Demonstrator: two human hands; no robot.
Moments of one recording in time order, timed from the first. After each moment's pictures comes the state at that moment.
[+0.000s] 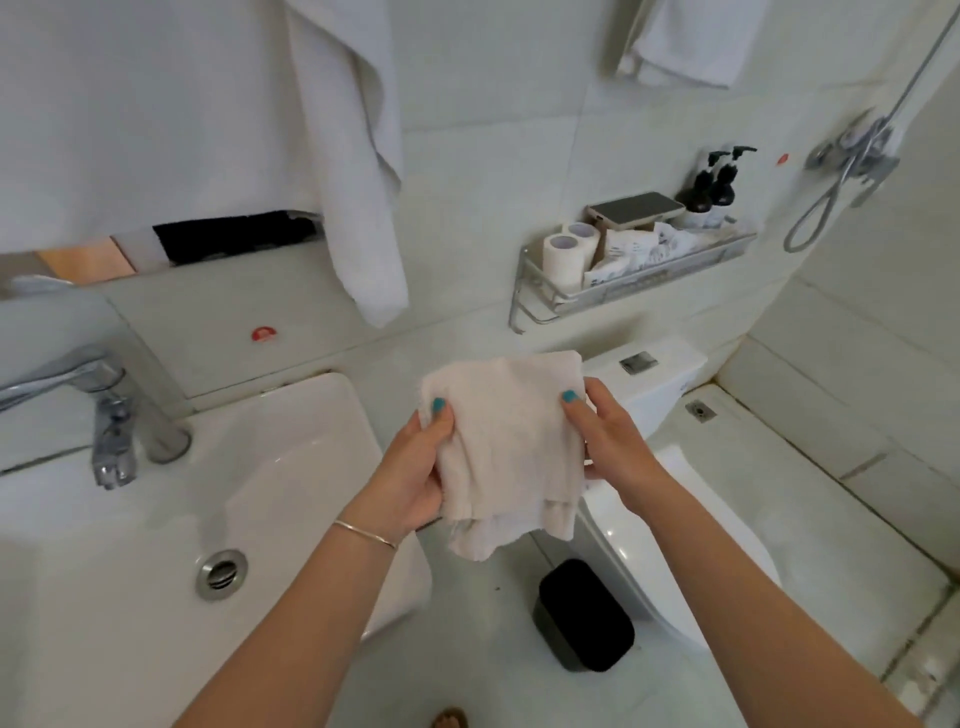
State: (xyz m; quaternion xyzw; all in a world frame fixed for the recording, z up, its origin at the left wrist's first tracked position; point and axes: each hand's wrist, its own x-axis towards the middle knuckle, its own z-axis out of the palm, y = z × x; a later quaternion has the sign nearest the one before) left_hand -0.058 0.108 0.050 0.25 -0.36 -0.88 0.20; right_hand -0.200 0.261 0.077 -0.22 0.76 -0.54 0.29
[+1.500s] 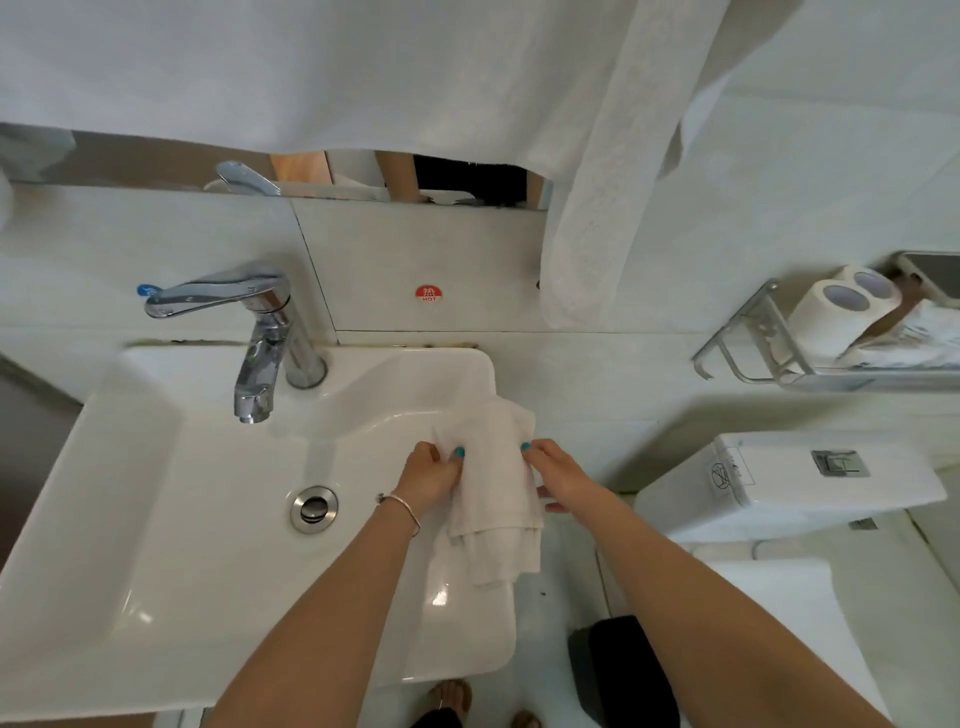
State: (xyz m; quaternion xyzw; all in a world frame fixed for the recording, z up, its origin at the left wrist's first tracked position) left_hand -0.010 -0.029 -0.115 0.62 -0.54 -0.57 0.10; right_hand -0.184 0.052 -0.082 -0.23 0.77 -0.22 0.55
